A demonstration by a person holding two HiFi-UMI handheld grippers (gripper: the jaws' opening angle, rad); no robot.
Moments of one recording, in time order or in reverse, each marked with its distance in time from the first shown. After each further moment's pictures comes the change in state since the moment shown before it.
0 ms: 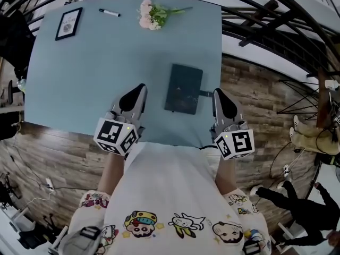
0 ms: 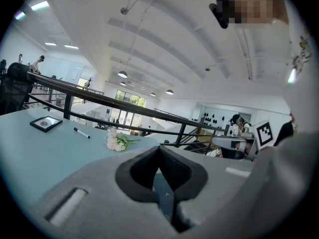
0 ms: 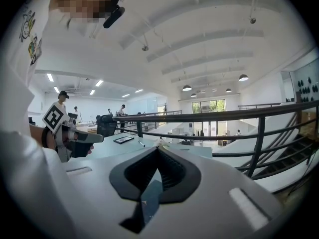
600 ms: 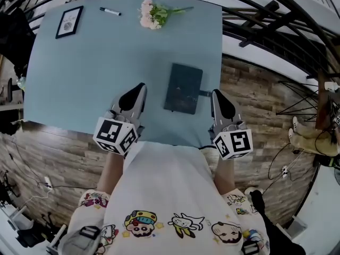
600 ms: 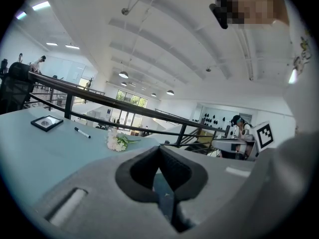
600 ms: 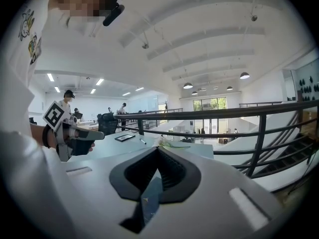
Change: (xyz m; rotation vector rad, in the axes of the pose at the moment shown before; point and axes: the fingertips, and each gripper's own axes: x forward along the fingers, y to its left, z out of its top) left arm -0.001 0.000 -0.001 -0.005 -0.006 0.008; right arm 0.000 0.001 -0.010 0.008 0.020 0.011
